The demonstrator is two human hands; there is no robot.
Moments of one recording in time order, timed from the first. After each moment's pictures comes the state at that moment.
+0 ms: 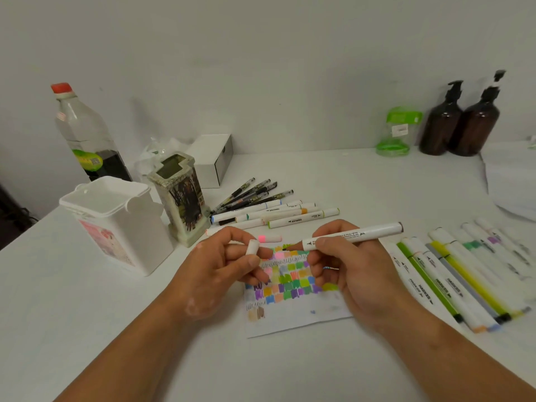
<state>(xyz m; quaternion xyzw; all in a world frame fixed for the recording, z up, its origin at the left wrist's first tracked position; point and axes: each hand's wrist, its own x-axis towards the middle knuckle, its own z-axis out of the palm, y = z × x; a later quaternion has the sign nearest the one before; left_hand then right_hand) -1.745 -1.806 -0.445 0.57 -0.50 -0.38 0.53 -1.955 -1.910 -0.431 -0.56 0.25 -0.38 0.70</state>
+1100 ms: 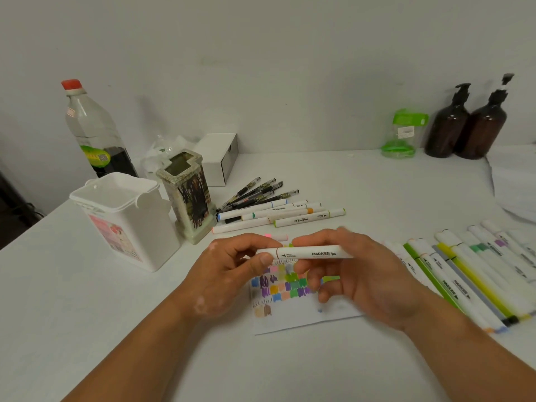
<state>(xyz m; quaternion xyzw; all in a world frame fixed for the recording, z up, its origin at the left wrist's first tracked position) -1.751 -1.804 -0.443 0.60 -0.59 -0.27 0.47 -1.966 -1.911 -0.418 -0.59 0.15 -0.22 0.76</state>
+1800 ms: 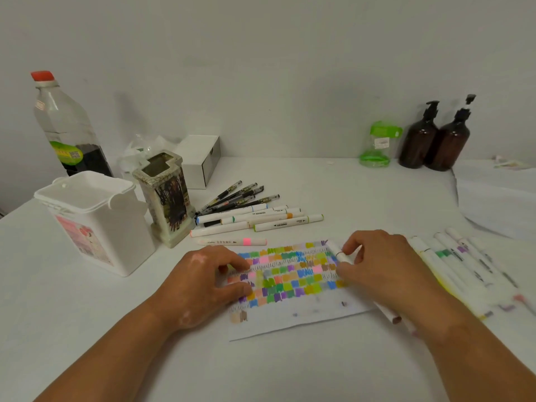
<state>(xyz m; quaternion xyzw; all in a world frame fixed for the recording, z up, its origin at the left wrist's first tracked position) -1.740 -1.809 -0.459 0.73 -0.63 -0.11 0.26 -1.999 -1.948 -0.414 -0.82 0.54 -0.12 0.16</state>
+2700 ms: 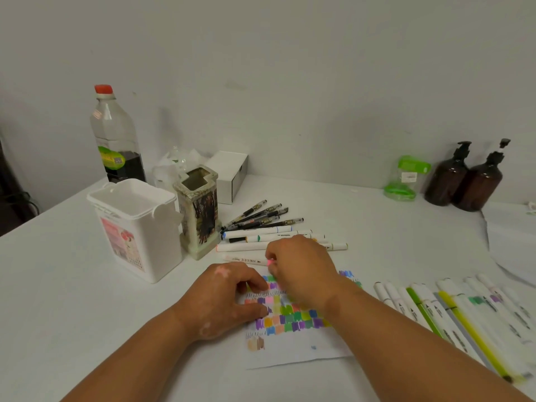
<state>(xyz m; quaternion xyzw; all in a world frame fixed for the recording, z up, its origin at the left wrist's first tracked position) -1.726 -1.810 -0.465 0.73 -0.62 -0.12 0.27 -1.854 -1.941 -0.427 -0.95 0.30 -0.09 0.01</state>
